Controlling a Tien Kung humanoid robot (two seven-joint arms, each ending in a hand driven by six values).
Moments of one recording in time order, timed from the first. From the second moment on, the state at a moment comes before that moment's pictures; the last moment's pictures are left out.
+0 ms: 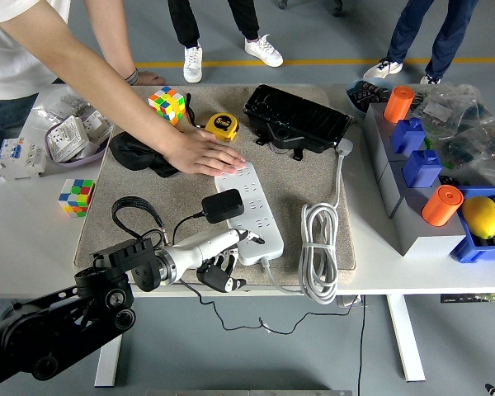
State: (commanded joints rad) left arm -0.45 0.28 -0.61 -1.43 1.66 -0.11 0.30; right arm -0.02 -0.30 0.87 0.43 -0.49 -0.12 0.16
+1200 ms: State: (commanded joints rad) left arm -0.43 0.29 -0.67 -1.49 1.59 -0.11 0.28; right arm -0.02 -0.30 0.87 0.43 -0.49 -0.11 0.16
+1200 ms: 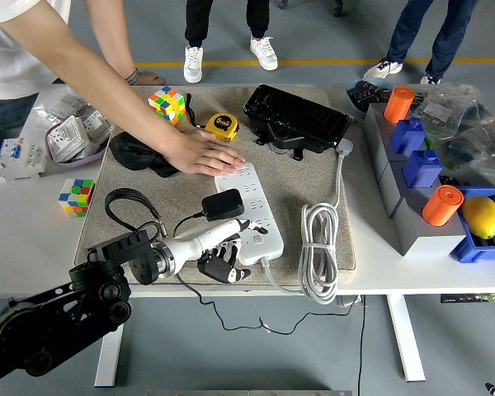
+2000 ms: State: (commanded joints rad) left arm -0.44 0.25 -0.72 -1.34 1.70 0.23 0.02; right arm -0.02 -0.30 0.87 0.43 -0.49 -0.11 0.16
